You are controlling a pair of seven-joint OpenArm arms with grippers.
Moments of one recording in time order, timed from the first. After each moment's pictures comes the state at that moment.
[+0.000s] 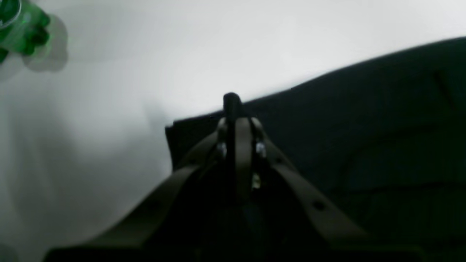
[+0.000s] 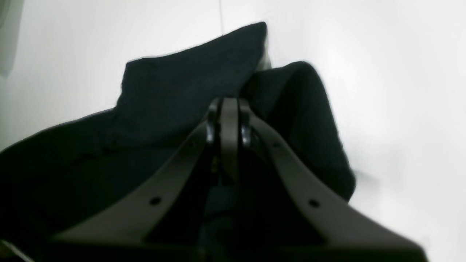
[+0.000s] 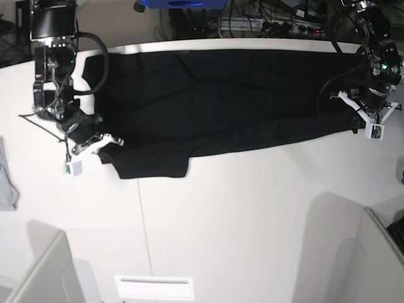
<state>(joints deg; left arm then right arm) 20.7 -20.5 -31.1 103.8 -18.7 -23.6 46.5 -4.4 18.8 2.2 95.5 42.5 -1.0 -47.7</state>
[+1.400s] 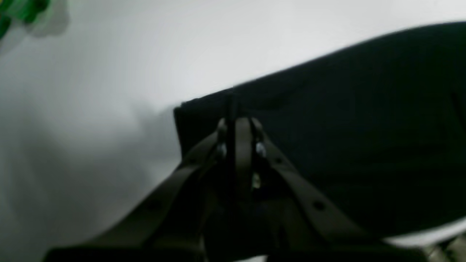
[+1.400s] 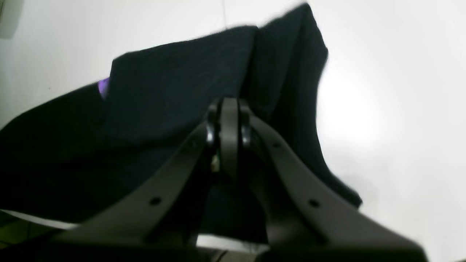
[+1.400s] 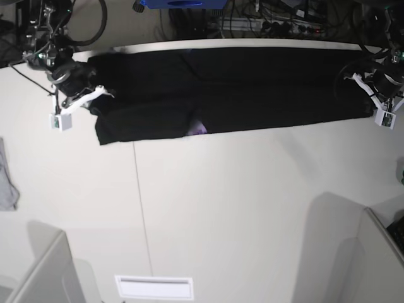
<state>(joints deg) 29.3 -29.4 -34.6 106.9 -29.9 -29.2 51.4 -25.5 16.4 11.8 113.6 42.6 -1.0 -50.8</state>
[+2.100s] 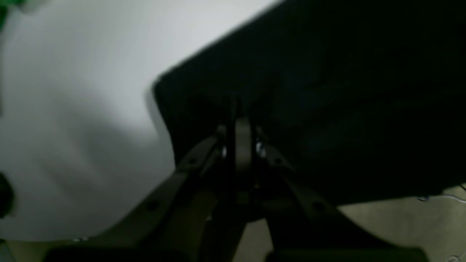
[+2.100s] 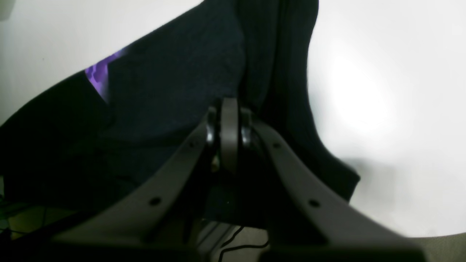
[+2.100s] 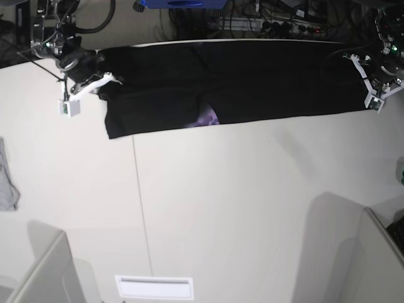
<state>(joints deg) 31.6 -26.9 -33.3 106.9 -15.9 -33.0 55.0 -29.3 13.7 11.1 113.6 42.6 -1.0 -50.8</state>
